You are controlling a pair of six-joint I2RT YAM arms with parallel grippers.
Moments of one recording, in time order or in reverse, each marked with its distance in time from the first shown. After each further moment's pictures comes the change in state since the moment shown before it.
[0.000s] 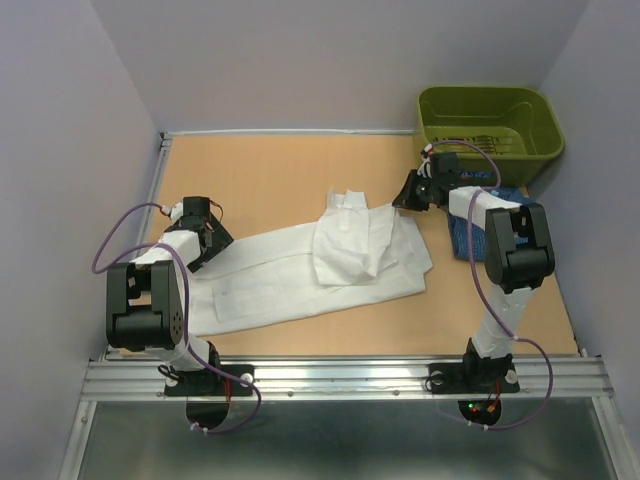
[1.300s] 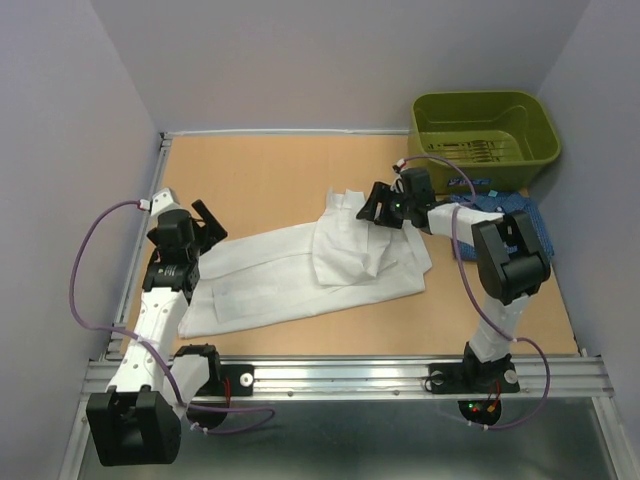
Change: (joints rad) left arm -0.028 -0.625 -0.146 0.051 0.039 0.147; right arm 0.191 -0.086 -0.166 0.146 -0.043 0.127
